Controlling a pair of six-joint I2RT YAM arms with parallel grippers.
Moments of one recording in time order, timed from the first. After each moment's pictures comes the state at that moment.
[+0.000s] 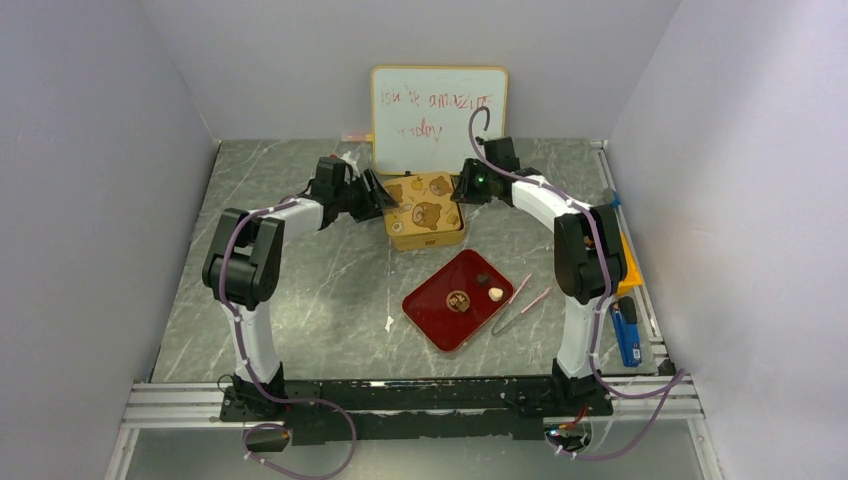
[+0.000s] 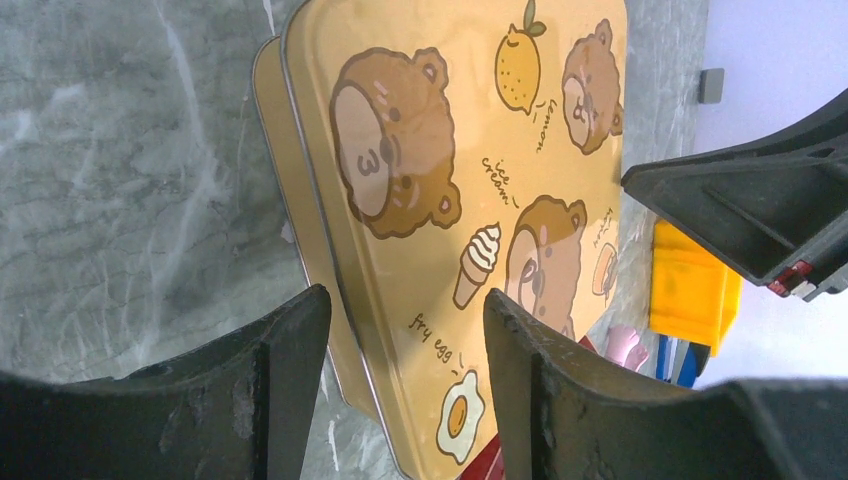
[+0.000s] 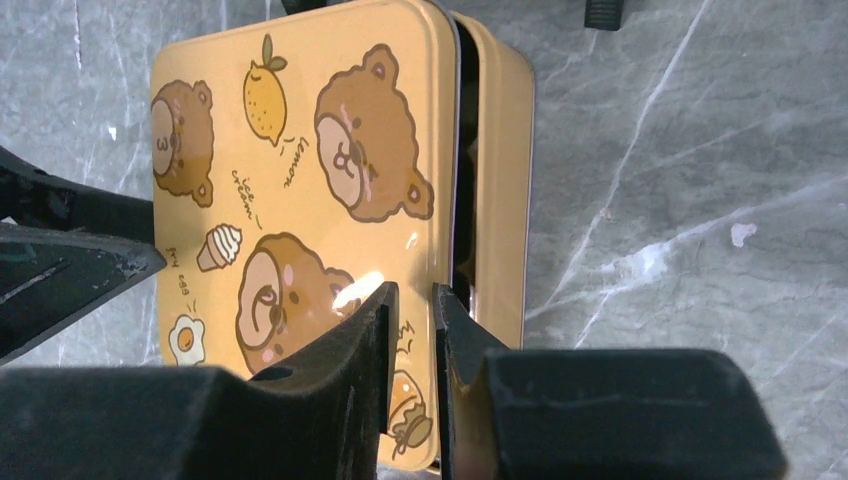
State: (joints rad) left arm -0.28 1.96 1.23 0.11 0.45 -0.72; right arm 0.29 2.00 1.48 -0.24 -0.30 0.44
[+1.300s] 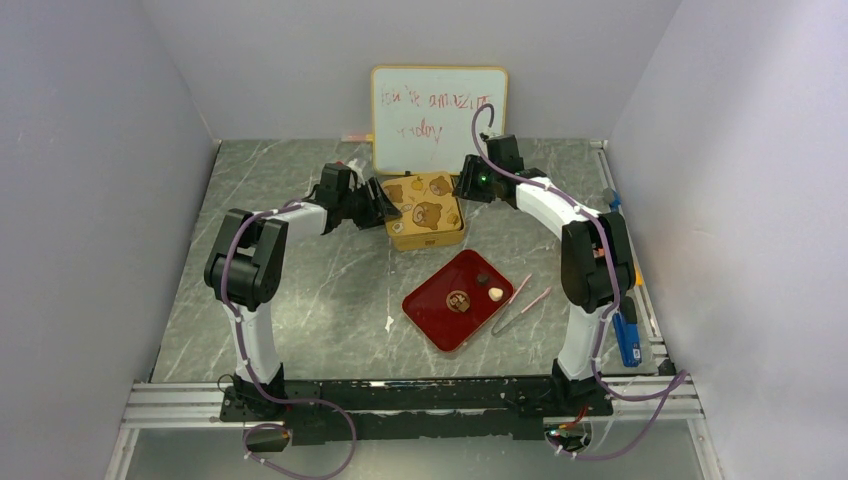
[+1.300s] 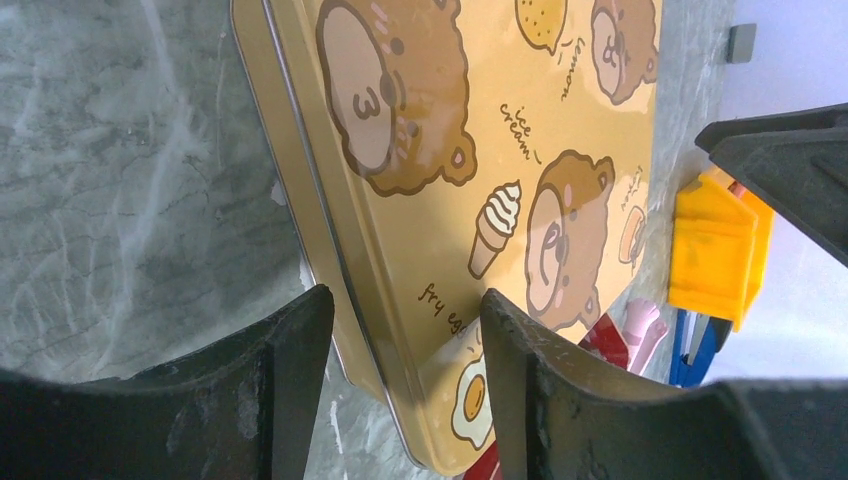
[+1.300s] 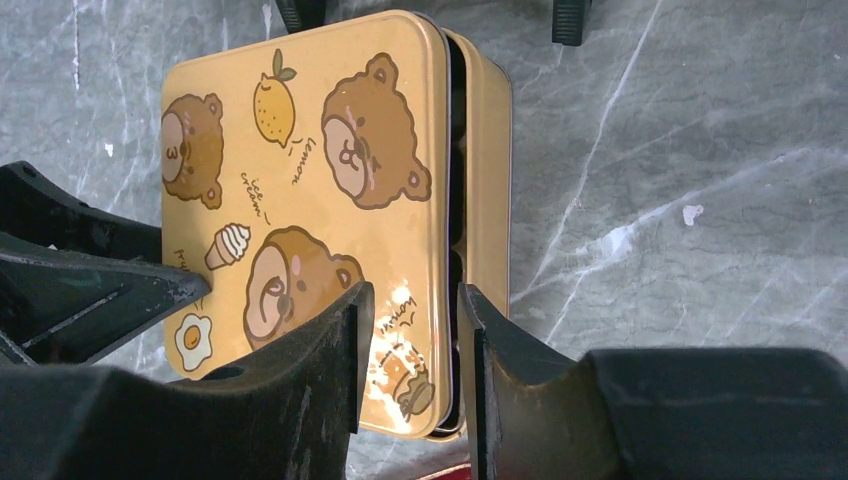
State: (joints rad) left arm -0.31 1.96 1.19 0.11 0.46 -0.71; right arm 0.30 1.92 1.43 -0.24 -0.22 0.43
